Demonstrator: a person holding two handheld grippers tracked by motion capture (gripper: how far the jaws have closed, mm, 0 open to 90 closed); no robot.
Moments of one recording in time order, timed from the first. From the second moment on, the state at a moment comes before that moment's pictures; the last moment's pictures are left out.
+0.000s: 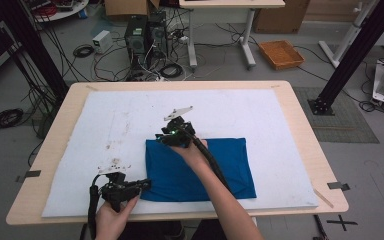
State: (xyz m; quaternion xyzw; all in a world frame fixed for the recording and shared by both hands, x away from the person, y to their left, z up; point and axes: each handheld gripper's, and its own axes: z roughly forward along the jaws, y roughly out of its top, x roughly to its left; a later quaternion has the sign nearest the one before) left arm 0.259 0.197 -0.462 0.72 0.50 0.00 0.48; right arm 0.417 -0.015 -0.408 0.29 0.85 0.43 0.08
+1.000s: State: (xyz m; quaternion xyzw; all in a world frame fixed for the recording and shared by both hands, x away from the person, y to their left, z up) left arm 0.259 0.198 -0.461 0.71 0.51 -0.01 0.49; right arm 0.436 0.045 -0.430 0.29 0.88 0.37 0.08
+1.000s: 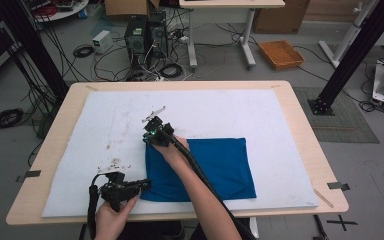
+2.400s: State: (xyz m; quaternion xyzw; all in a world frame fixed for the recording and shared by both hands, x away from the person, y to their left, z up) left arm 0.283 0.024 -0.417 0.74 0.38 -0.08 0.54; right arm 0.428 -0.162 -0.360 0.32 0.82 0.46 0.08
